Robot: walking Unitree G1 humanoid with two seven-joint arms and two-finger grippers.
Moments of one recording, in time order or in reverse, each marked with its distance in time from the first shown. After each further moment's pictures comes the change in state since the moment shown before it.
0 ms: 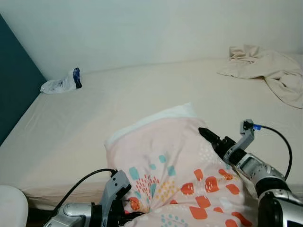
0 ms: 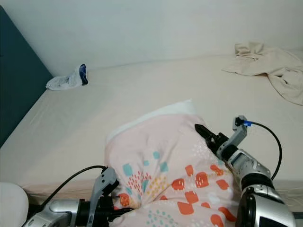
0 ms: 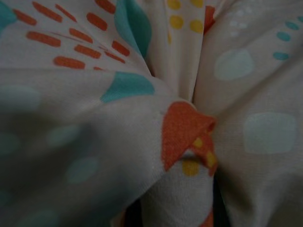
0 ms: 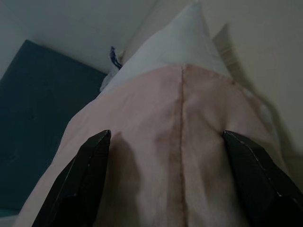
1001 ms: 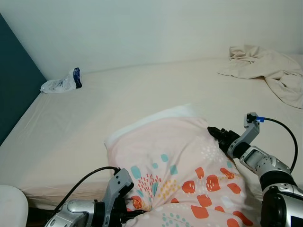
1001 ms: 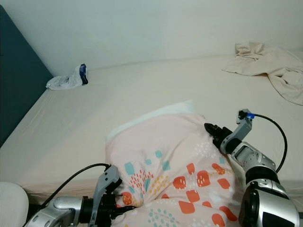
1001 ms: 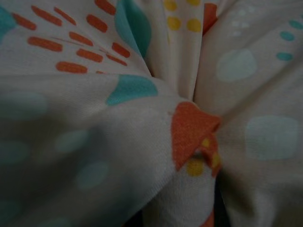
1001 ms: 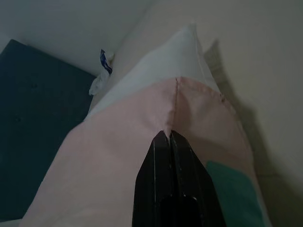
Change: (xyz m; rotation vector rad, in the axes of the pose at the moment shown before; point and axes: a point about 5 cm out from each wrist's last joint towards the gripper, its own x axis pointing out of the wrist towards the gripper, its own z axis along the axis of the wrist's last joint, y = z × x) left arm 0.006 0.005 0.004 0.024 0.004 -0.017; right arm 0.002 0.007 0.023 -0.051 -0.023 -0.037
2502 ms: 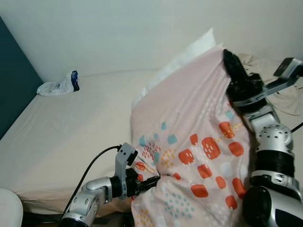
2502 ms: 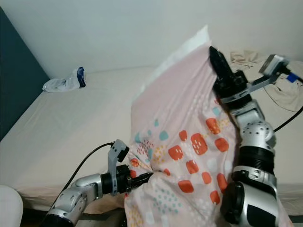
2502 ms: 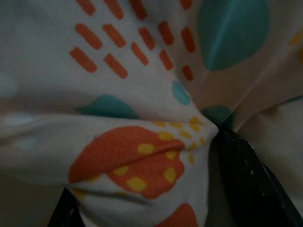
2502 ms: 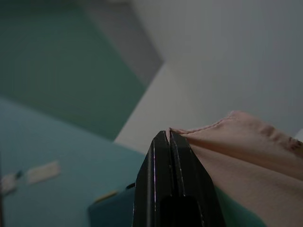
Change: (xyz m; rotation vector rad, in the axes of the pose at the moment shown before) left arm 0.031 0.051 0.038 -0.083 -0.274 0.203; right arm -0.017 0.144 0.098 -0.096 -0.523 1.003
